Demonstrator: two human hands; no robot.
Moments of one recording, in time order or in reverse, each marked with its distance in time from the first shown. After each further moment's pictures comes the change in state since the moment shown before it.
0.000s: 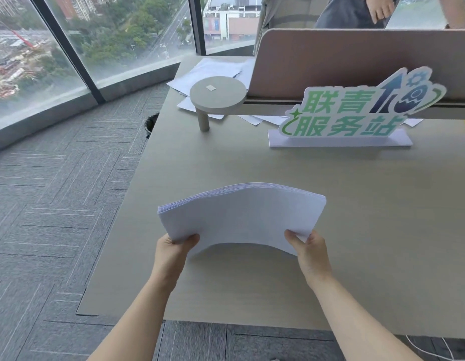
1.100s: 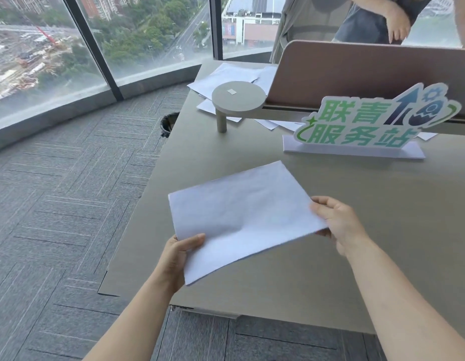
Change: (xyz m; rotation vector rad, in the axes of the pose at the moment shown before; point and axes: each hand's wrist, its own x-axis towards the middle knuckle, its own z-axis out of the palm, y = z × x) left_hand -0.027 0.011 -0.029 -0.406 -0.202 -0.251; right_hand 0.025 -0.078 -0.012 -0.079 -0.114 0.132
